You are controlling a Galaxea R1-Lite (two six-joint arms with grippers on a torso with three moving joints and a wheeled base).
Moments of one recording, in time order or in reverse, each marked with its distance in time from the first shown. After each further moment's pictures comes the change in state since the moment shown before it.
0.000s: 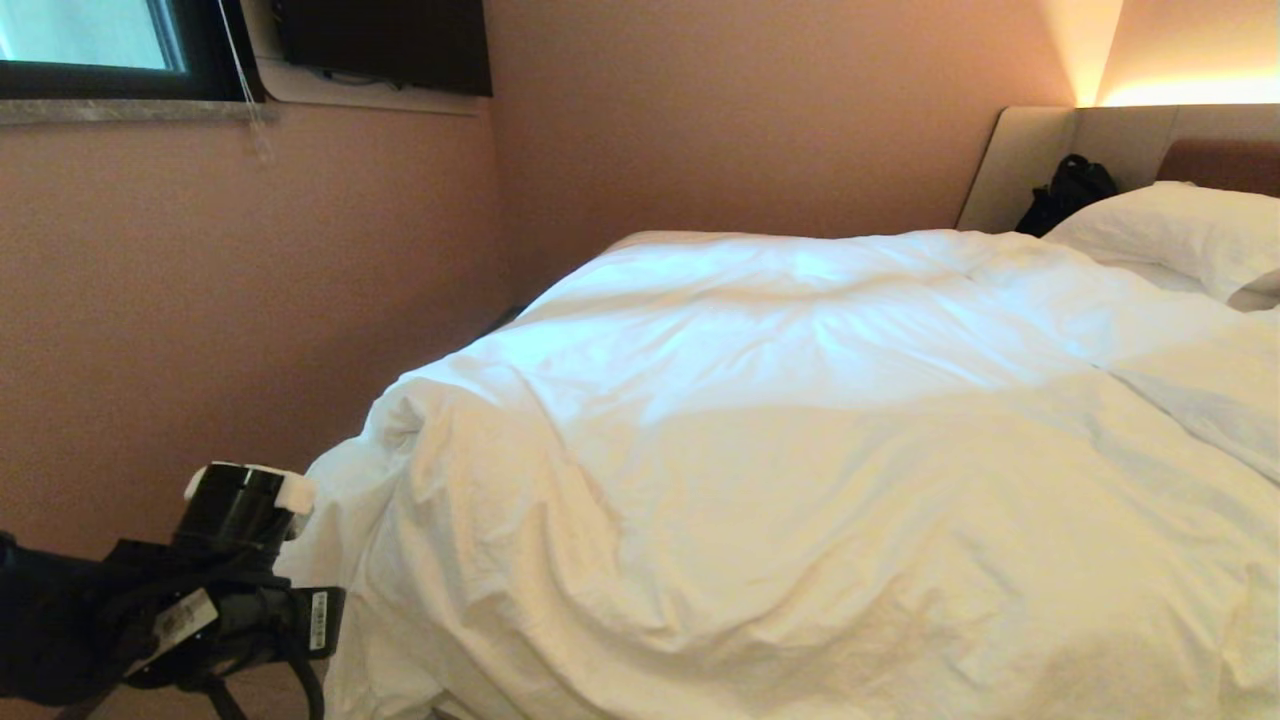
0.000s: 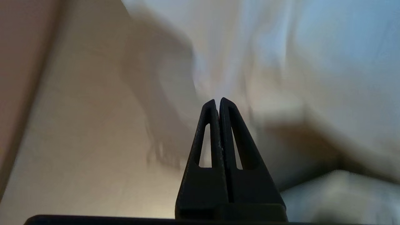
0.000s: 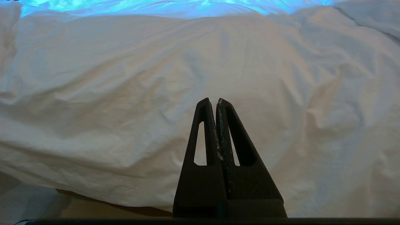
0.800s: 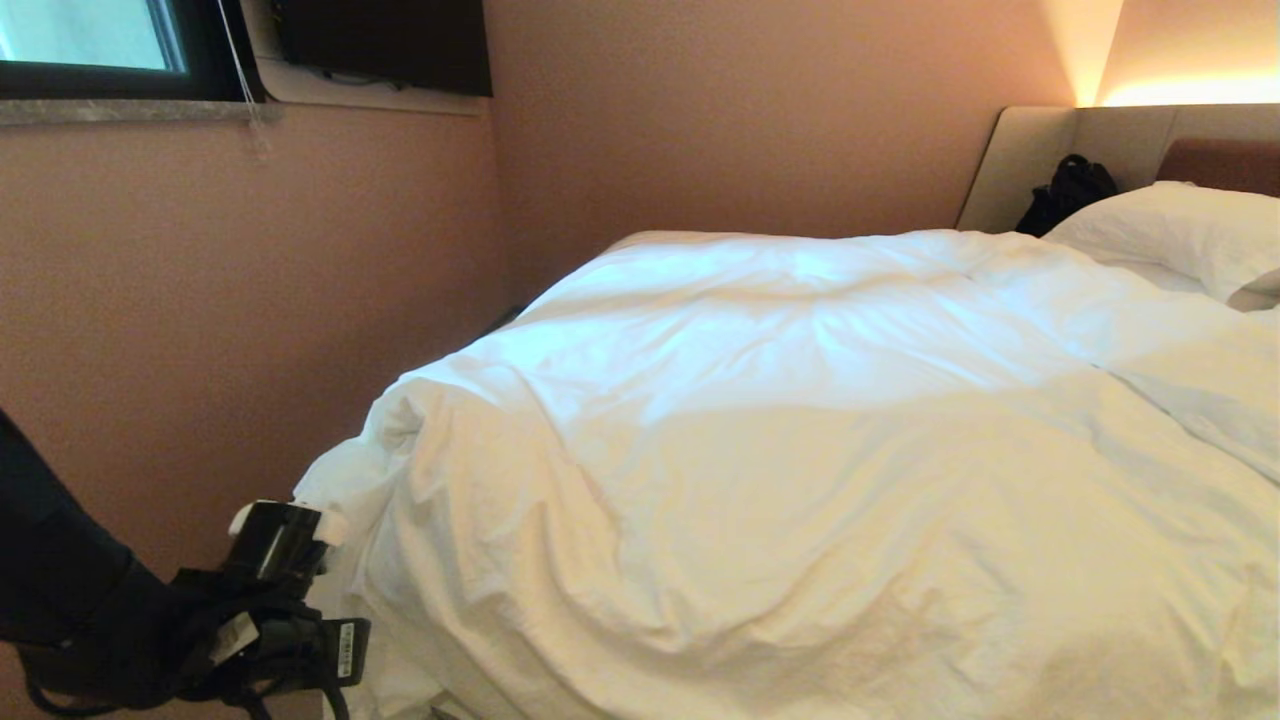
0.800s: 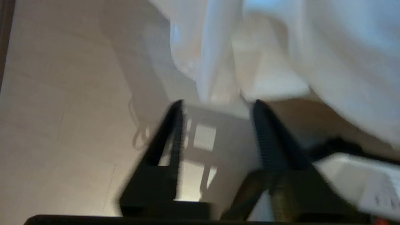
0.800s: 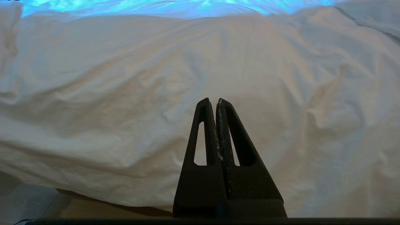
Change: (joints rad) left arm 0.023 0.214 0.063 -0.208 -0.078 0.003; right arm 0.000 0.000 0.000 0.000 0.000 0.000
